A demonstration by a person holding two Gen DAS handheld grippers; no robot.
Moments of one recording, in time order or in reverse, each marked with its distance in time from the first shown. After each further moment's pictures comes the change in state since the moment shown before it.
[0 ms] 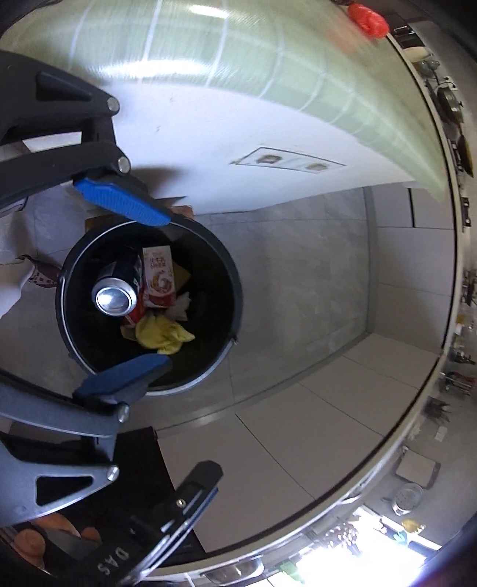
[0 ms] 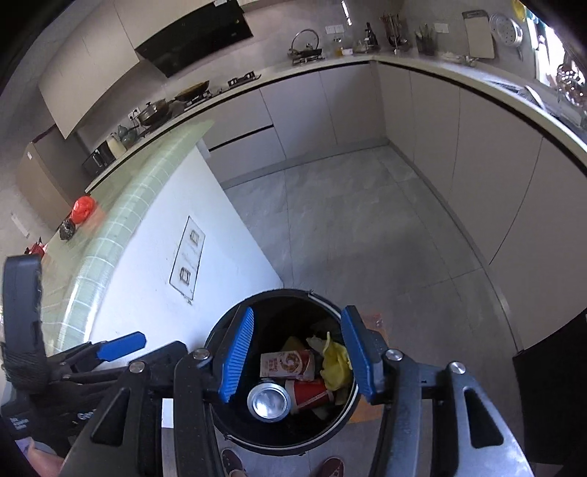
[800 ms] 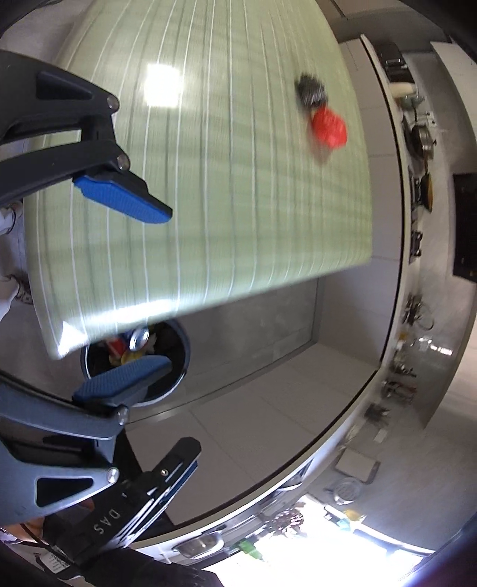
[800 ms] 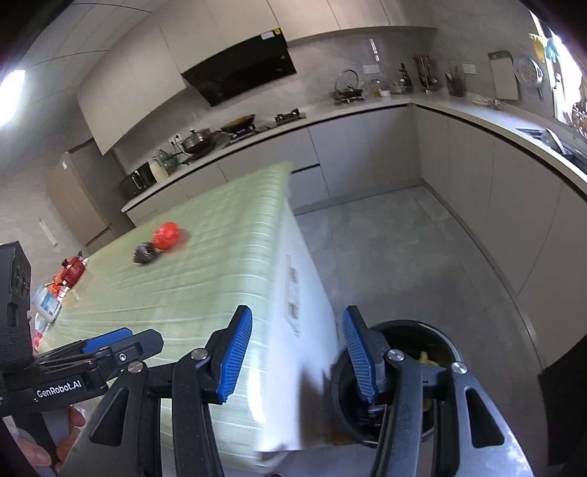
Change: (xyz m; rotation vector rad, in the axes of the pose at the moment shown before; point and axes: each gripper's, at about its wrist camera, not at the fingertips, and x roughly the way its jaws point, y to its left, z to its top) left arm -0.152 0.147 0.008 -0.058 -0.186 -0.011; right arm -0.080 0.191 0.009 -0.036 -0.150 0.100
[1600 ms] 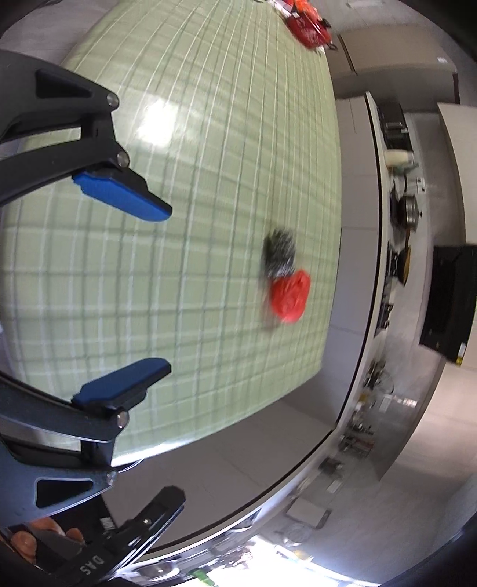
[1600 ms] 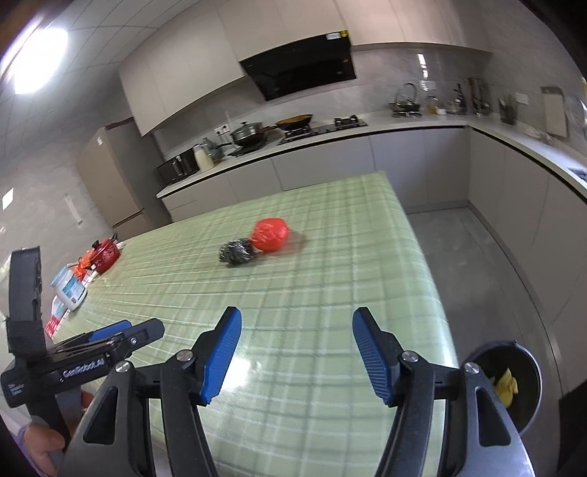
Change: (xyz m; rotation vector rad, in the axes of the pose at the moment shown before) left arm -0.057 0.212 0.033 -0.112 -0.107 0.129; right arm 0.053 0.229 0.007 -0.123 -0.013 0.100
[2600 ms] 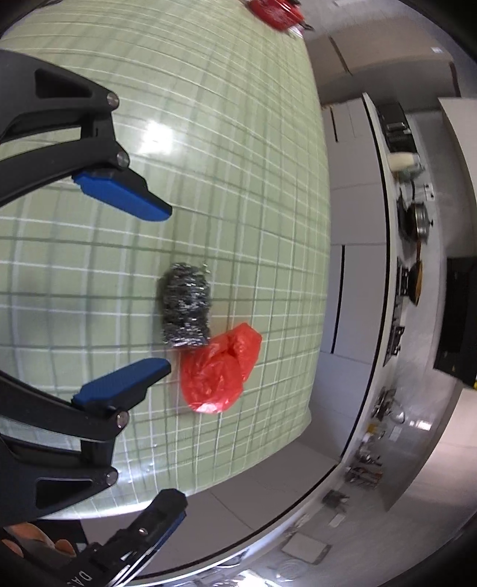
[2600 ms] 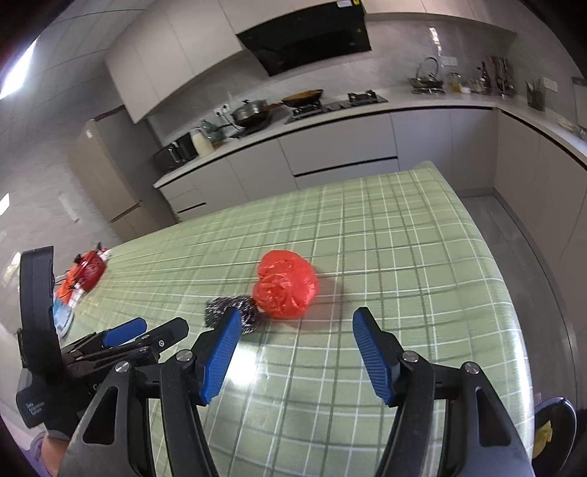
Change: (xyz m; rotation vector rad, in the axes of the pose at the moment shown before) left arm 0.148 0.034 0.128 0.045 0.048 0.075; right arm 0.206 0.017 0.098 0.037 0.103 0.025
